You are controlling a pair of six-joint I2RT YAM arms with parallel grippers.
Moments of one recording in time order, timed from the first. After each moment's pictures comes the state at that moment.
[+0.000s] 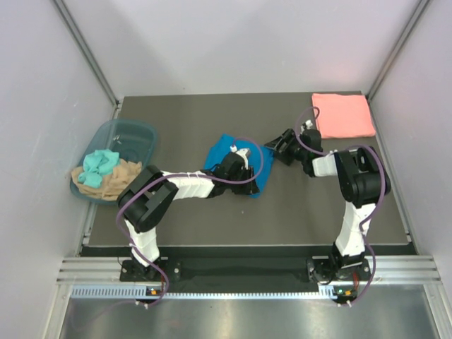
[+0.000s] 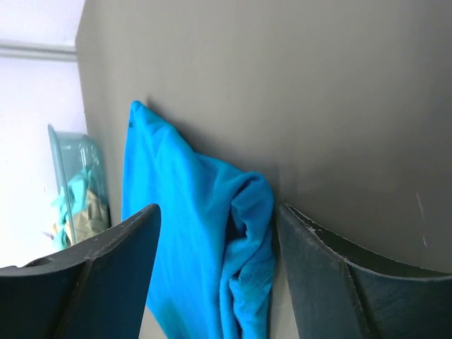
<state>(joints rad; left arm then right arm) -0.78 1.85 0.98 0.14 0.19 -0.68 0.20 1.97 0.91 0.58 -0.42 0.95</state>
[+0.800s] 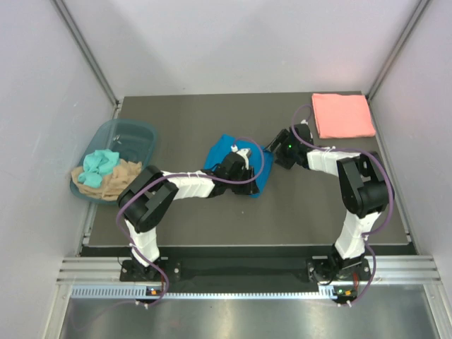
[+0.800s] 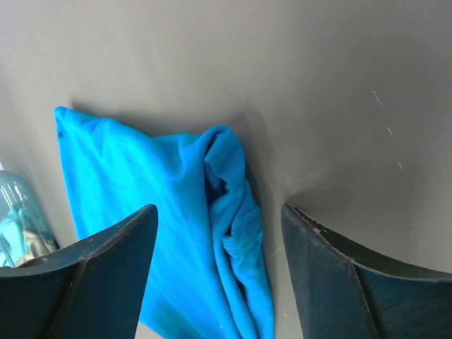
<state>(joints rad) -0.78 1.85 0.98 0.12 0.18 -0.67 0.31 1.85 1.04 0.05 -0.13 0.96</state>
